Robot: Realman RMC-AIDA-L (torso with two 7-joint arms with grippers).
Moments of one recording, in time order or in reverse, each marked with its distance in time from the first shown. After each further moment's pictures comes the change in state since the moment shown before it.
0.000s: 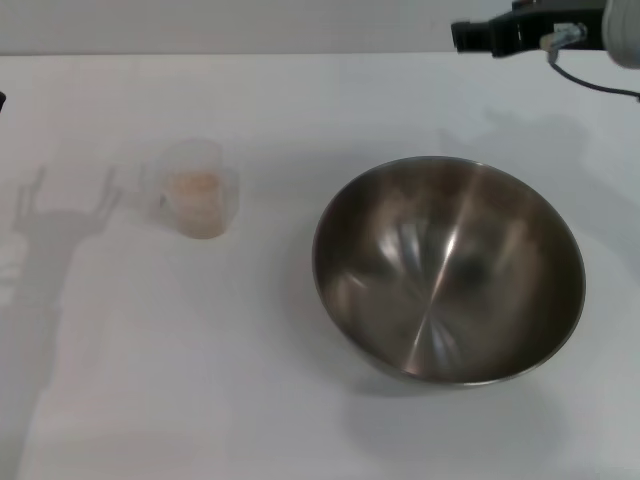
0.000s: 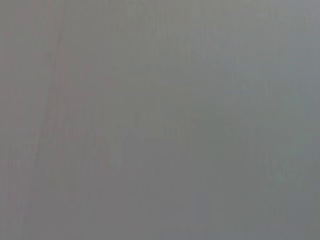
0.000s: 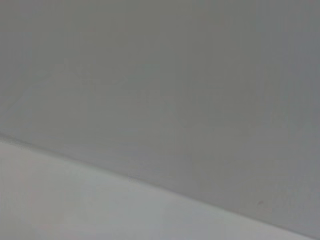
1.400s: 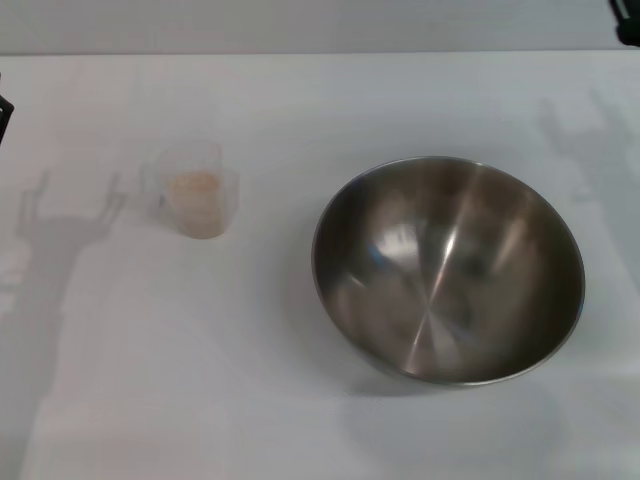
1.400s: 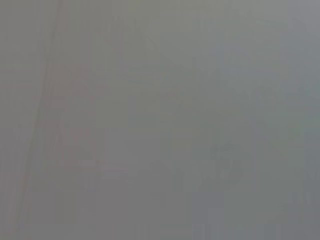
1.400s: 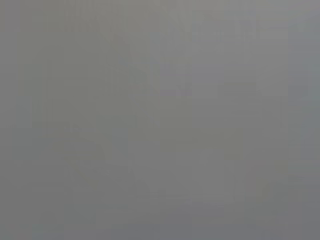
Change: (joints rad) left arm 0.019 -0.002 0.026 -0.012 0.000 0.002 0.000; right arm 0.055 -0.034 -0.448 -1.478 0.023 -2.504 0.470
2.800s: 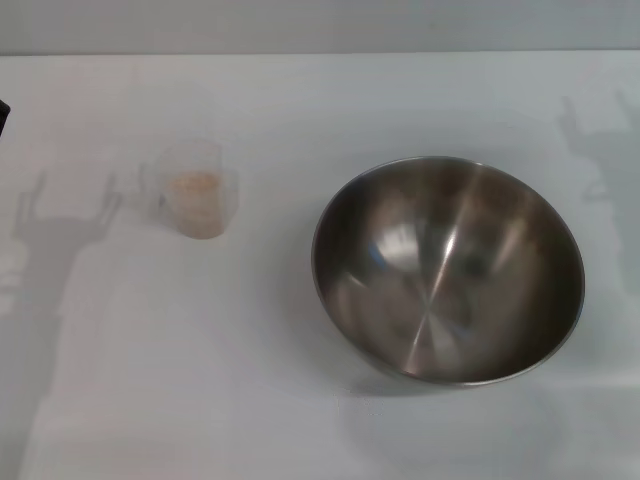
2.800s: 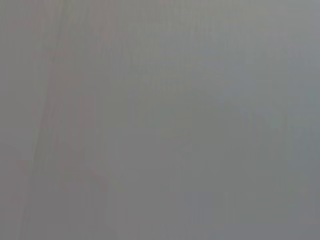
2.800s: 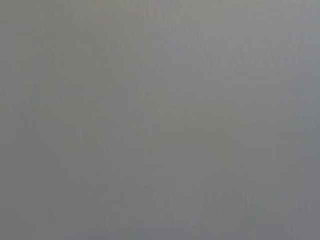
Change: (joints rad) left arm 0.004 0.000 -0.008 0.000 -0.001 0.000 0.000; right arm 0.019 0.045 0.010 -0.070 0.135 -0.094 -0.229
